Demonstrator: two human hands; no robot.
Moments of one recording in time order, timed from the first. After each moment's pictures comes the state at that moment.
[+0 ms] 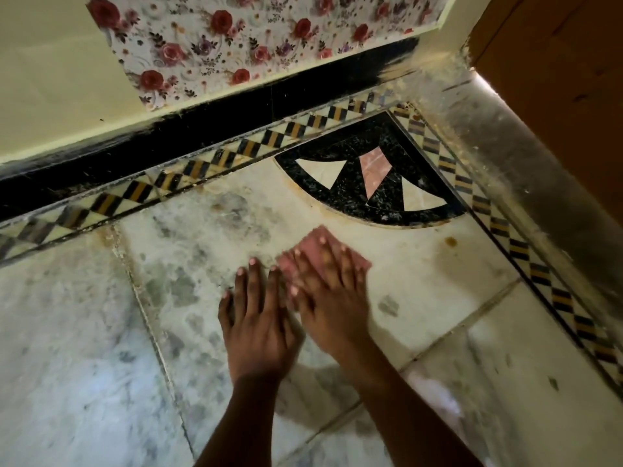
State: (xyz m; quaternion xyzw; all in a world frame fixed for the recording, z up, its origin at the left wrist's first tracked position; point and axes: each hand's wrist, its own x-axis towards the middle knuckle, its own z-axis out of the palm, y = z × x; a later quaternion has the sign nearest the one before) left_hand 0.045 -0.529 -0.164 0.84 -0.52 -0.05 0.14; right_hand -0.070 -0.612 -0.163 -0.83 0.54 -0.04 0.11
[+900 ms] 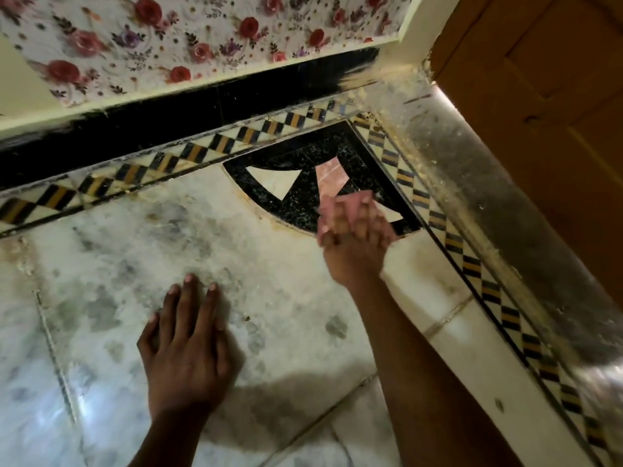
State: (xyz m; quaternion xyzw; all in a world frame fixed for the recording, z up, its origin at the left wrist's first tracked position) left_hand 0.045 -0.531 -0.169 0.85 -0.52 -0.04 0.13; right_hand -0.151 -0.773 -0.165 -0.72 0.67 0.01 0.17
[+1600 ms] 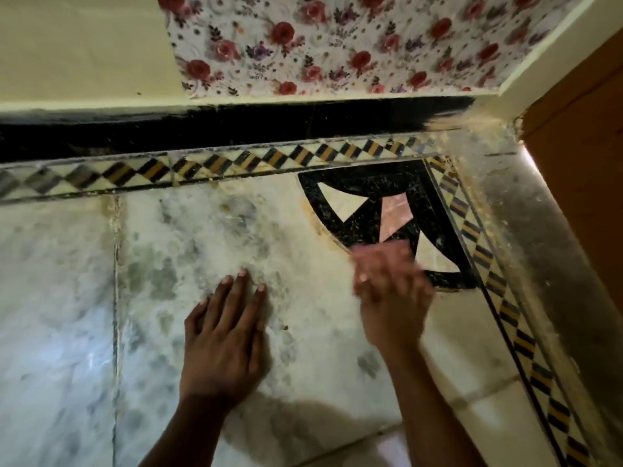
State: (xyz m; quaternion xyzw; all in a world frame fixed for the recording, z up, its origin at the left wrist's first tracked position) left_hand 0.048 -0.533 -0.164 0.85 -0.51 -0.06 0.14; right_hand -0.156 -0.735 -0.170 -0.78 0.61 0.01 0.13
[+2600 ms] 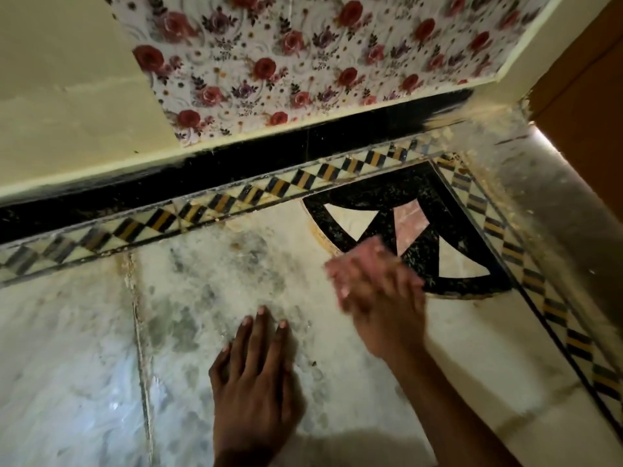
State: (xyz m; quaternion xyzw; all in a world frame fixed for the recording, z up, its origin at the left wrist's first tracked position) left_hand 0.050 -0.535 -0.169 0.85 -0.51 -0.05 0.14; right_hand -0.101 -0.732 -0.167 -0.83 0.54 0.01 0.13
